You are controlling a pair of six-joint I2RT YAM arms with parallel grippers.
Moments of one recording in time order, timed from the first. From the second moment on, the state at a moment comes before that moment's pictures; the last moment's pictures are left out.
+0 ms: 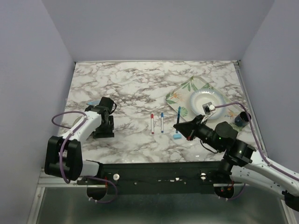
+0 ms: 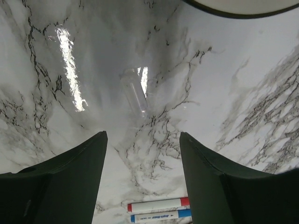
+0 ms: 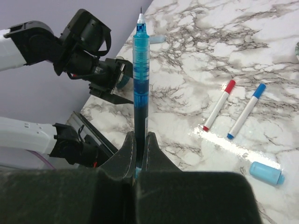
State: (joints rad) left arm -0.22 1.33 0.82 -0.93 -0.18 -1.92; right arm 0.97 0.59 0.58 -0.10 0.16 0.62
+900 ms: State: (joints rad) left arm -0.16 1.49 0.81 -0.91 -0.13 -1.85; right arm 0.97 0.58 0.63 -0.17 0.17 0.57
